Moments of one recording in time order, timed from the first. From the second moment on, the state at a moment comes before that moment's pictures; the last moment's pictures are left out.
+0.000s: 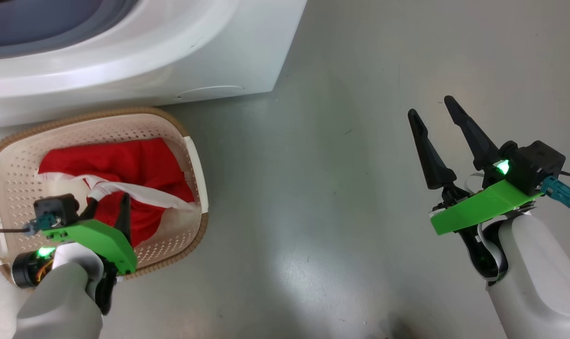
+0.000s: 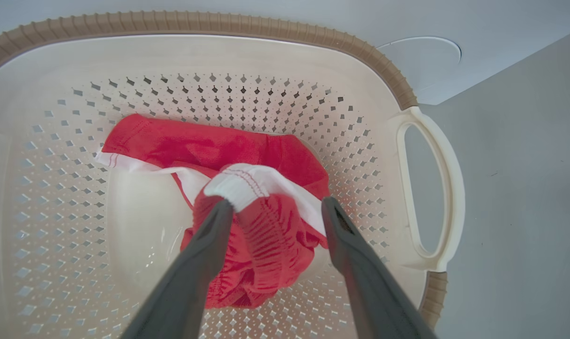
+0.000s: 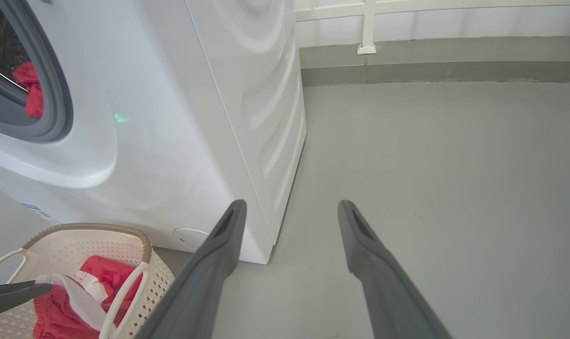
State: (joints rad) left arm -0.77 0.19 -0.57 1.20 -0.76 -0.13 -0.25; right arm -0.48 -0.23 0.20 0.23 0.38 0.13 -0.25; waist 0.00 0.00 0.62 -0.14
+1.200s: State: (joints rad) left arm -0.64 0.24 -0.28 0.89 -0.58 -0.13 -0.25; right arm -0.42 -0.24 0.19 0.26 0.38 0.13 -0.25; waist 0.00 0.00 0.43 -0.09
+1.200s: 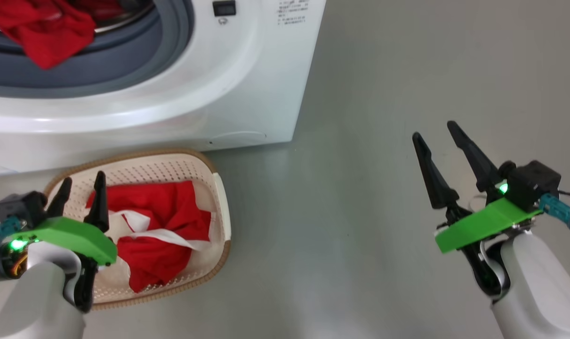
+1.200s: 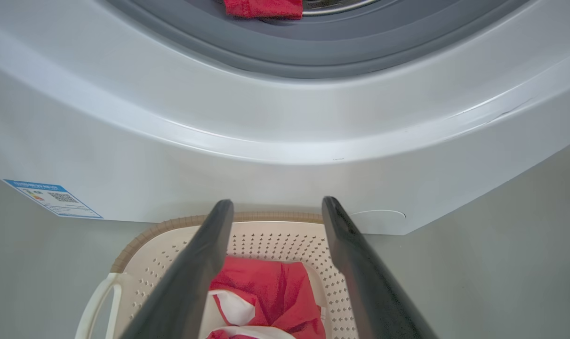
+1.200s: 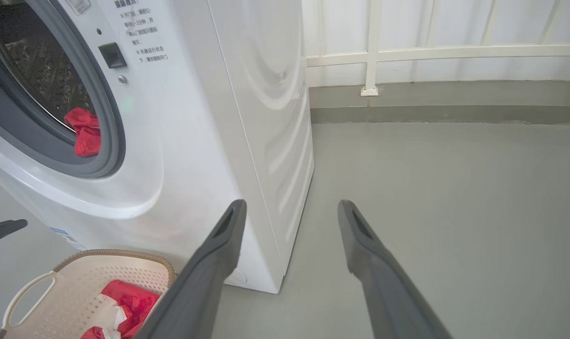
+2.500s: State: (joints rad) left arm -0.04 0.09 0.07 0.21 -0.23 -0.13 -0.25; right arm -0.15 -0.26 0.09 0.25 0.38 0.13 -0.25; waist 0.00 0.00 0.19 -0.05
